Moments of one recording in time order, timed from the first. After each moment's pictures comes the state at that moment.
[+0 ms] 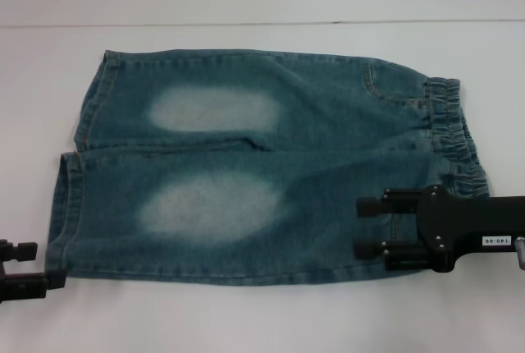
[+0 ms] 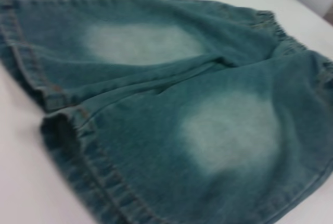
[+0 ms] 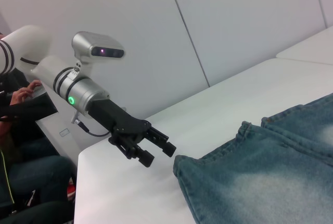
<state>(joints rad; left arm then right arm) -0.34 -2.07 0.35 0.99 2.48 1.77 -1.63 0.50 2.07 -0.65 -0.58 -2.11 -1.76 1.37</state>
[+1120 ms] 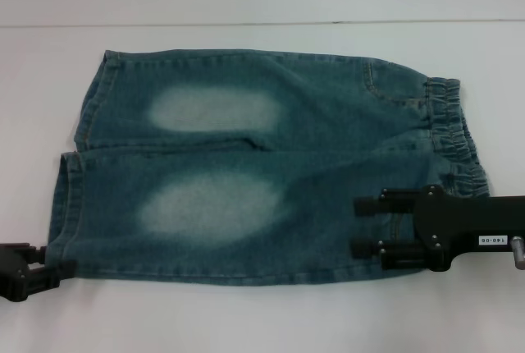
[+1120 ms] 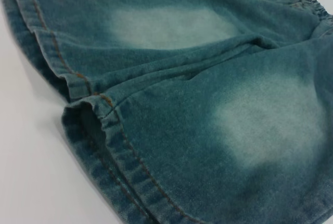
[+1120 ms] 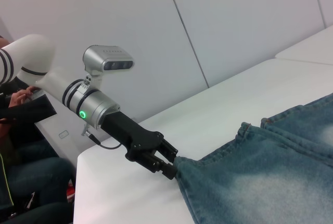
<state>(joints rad) -0.35 -2.14 0.37 0.99 2.51 1.62 -1.60 0.50 2.07 -0.65 -0.58 -2.11 -1.75 1.37</state>
